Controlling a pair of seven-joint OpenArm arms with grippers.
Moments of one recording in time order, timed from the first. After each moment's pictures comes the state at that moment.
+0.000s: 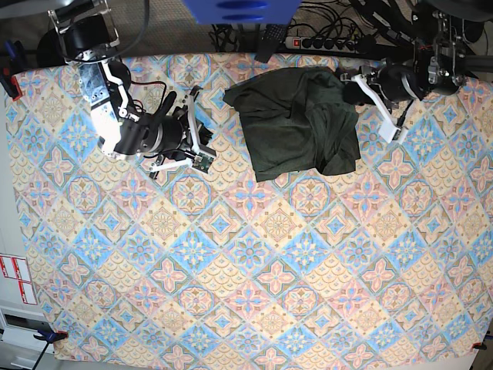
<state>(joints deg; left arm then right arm) 29.0 -24.3 -11.1 112.9 -50.4 -8.1 68.6 -3.1 19.1 -17.9 102.2 22.0 41.1 -63.7</state>
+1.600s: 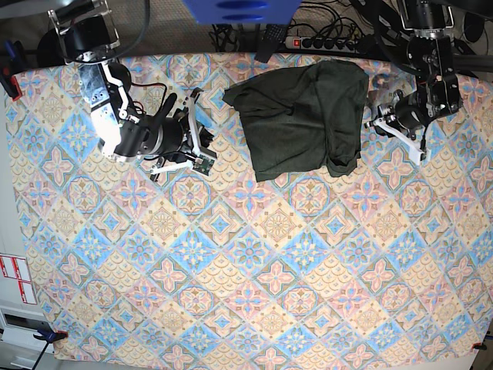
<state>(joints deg) 14.7 -18.2 -17.6 85.7 -35.3 -7.7 56.6 -2.7 18.9 -17.9 102.2 22.1 41.1 -63.6</state>
